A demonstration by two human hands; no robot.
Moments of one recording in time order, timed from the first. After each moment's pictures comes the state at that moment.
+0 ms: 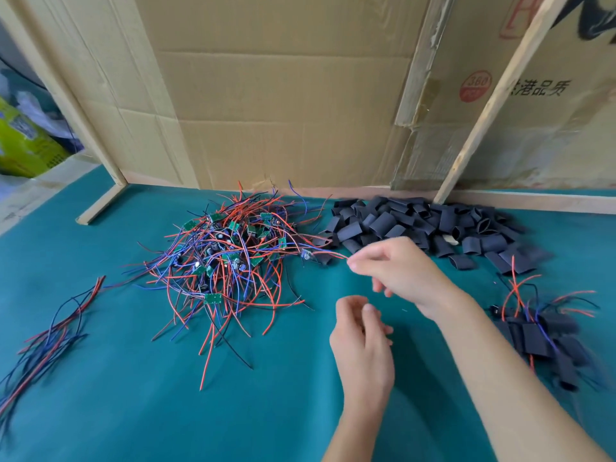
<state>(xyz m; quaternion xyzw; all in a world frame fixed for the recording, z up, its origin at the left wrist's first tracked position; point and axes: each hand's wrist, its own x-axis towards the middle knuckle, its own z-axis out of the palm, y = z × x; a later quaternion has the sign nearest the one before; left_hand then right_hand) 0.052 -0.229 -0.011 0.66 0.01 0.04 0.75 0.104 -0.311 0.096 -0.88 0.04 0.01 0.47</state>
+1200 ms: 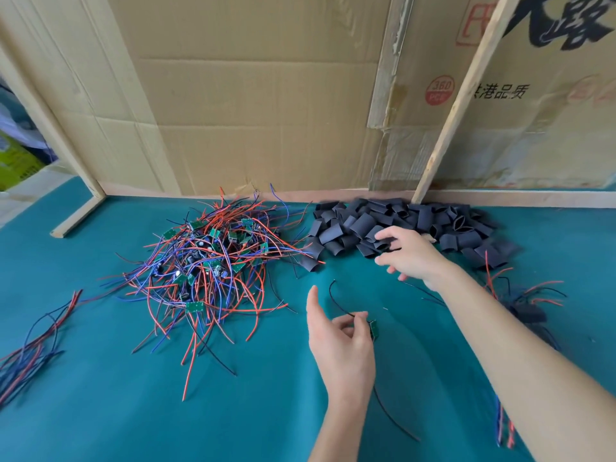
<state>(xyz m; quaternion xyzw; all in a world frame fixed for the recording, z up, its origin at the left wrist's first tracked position) 0.048 -0.222 -0.005 0.70 0.06 0.08 0.70 0.146 -0.389 0.070 -0.90 0.17 0.01 0.40</state>
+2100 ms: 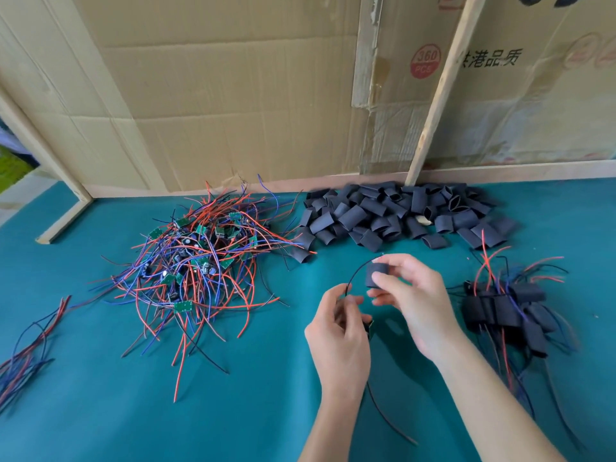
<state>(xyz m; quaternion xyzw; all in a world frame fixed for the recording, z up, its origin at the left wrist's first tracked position) 0.044 -0.223 0.004 0.70 0.01 0.08 0.71 0.052 -0.343 0.032 -0.64 0.13 -0.15 0.74</state>
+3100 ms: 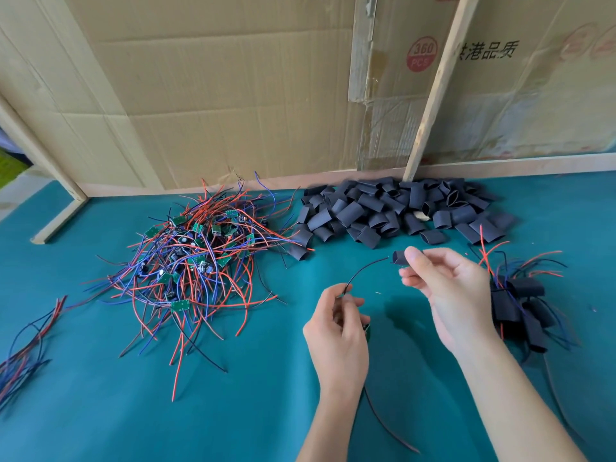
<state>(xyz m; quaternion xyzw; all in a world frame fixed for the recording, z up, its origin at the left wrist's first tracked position) 0.043 -0.224 0.003 0.70 0.01 0.07 0.72 0.041 -0.369 0.040 -0.57 0.16 -0.27 0.76</state>
